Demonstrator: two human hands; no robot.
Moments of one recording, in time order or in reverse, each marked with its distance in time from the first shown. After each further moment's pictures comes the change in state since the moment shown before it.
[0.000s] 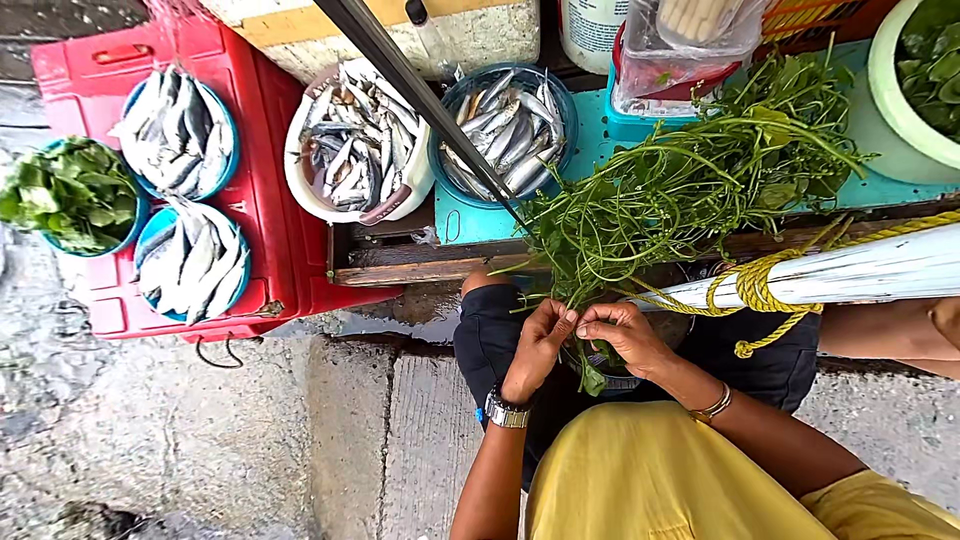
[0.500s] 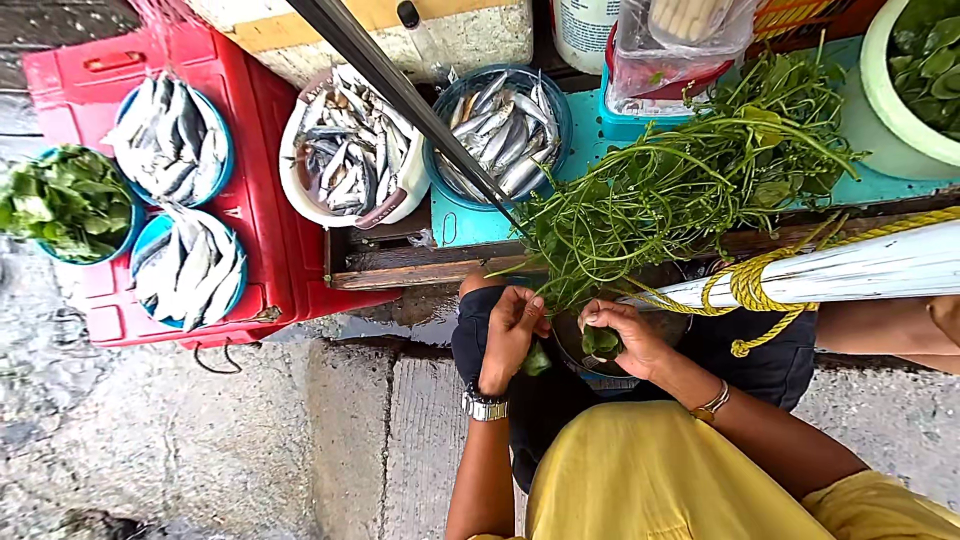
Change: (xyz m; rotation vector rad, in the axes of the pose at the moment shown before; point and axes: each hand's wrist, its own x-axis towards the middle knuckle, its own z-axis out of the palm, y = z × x) left_hand 0.007 0.016 -0.029 0.139 0.140 0.041; right_hand 0.001 0.007 -0.008 0.322 -0.039 0.108
